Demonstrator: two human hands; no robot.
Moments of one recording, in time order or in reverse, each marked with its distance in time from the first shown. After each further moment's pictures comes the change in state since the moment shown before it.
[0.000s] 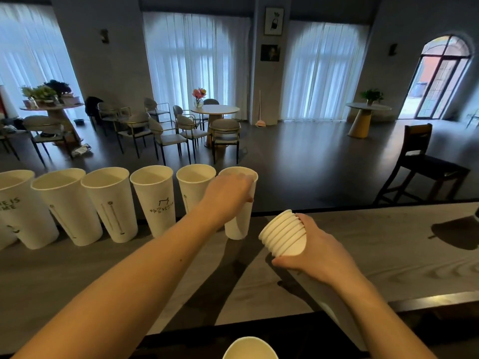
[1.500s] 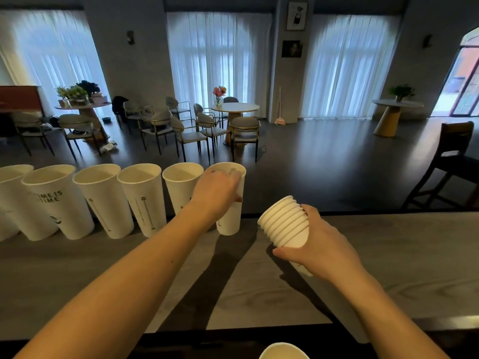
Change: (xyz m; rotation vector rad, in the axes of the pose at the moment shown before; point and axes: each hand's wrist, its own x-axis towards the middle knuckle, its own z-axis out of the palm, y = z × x) left_hand -0.025 -0.075 -0.001 0.155 -0.031 -0.099; right_hand 0.018 -0.043 0.032 -0.024 0.045 -0.063
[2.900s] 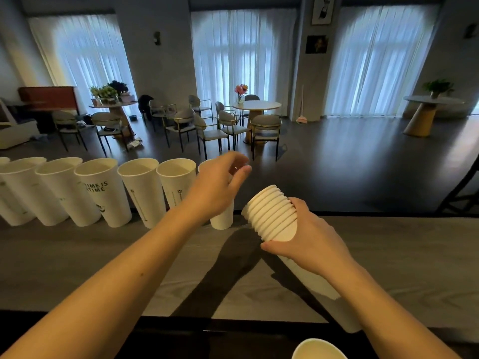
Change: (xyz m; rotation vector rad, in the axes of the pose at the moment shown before) left_hand -0.053 -0.048 -0.044 -0.661 0.214 -0.103; right_hand 0.001 -0.063 0.032 0.037 -0.084 -0.158
